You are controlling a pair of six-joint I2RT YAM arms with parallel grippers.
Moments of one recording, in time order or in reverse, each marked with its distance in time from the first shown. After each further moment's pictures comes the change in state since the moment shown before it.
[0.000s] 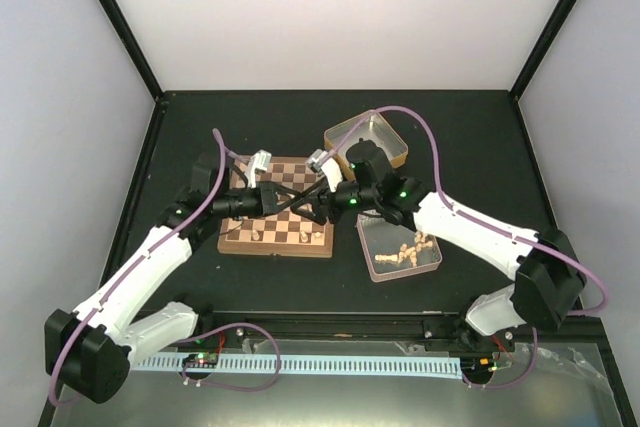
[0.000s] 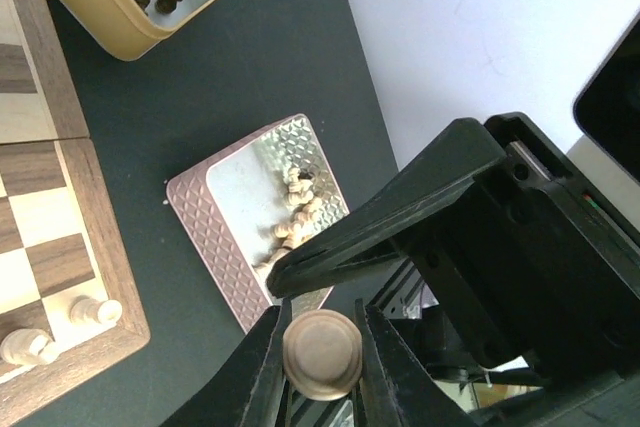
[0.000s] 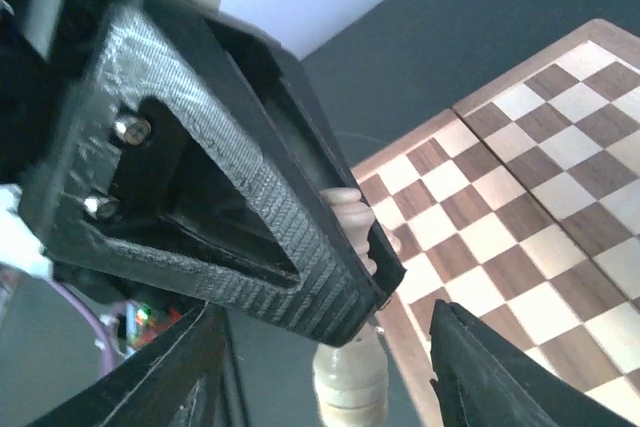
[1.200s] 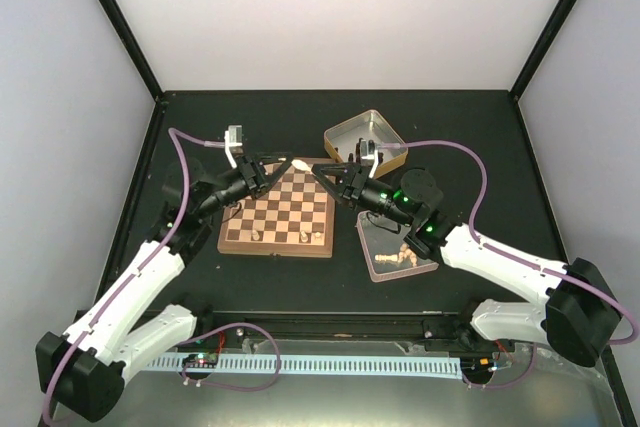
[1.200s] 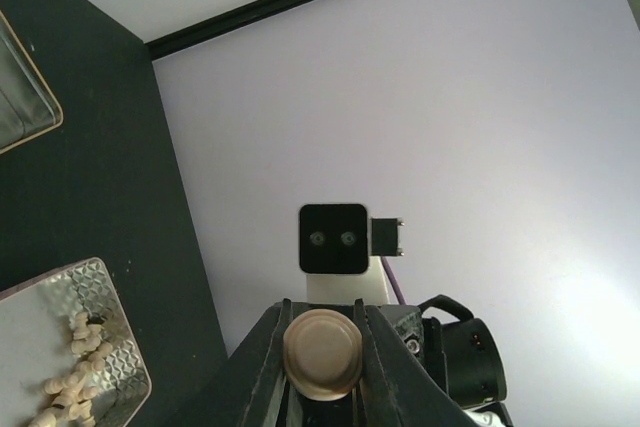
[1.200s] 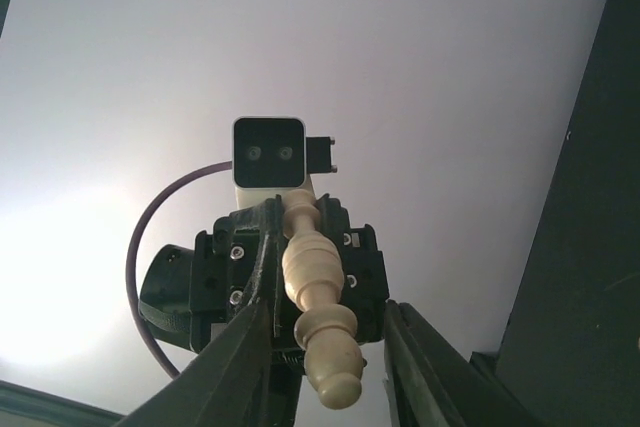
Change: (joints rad) left arm 0.000 -0.121 -0.041 0.507 -0.094 -0.546; right arm -0.006 -0.258 -0.373 0.813 0.211 1.157
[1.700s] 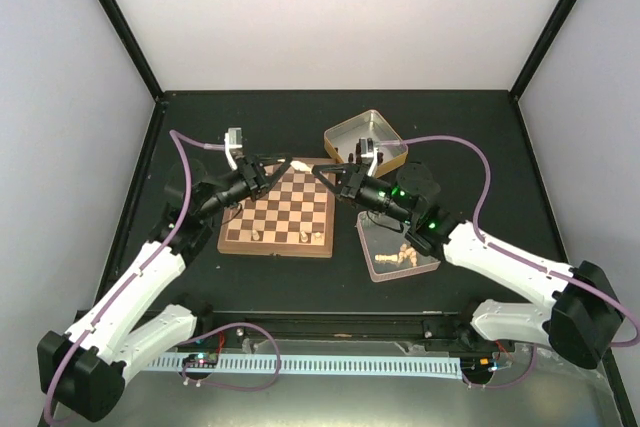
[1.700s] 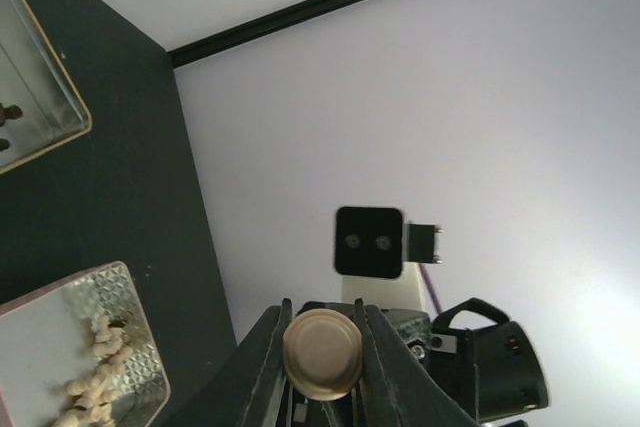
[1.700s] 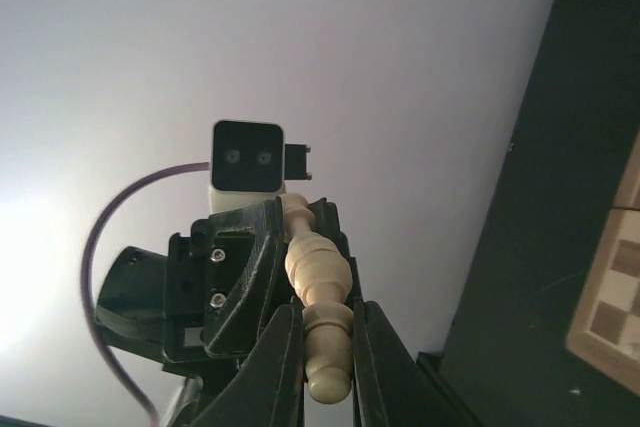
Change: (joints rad) left arm 0.000 0.004 -0.026 0.009 -0.020 -0.004; right arm 0.000 -0.011 0.036 -0.114 0.024 -0.079
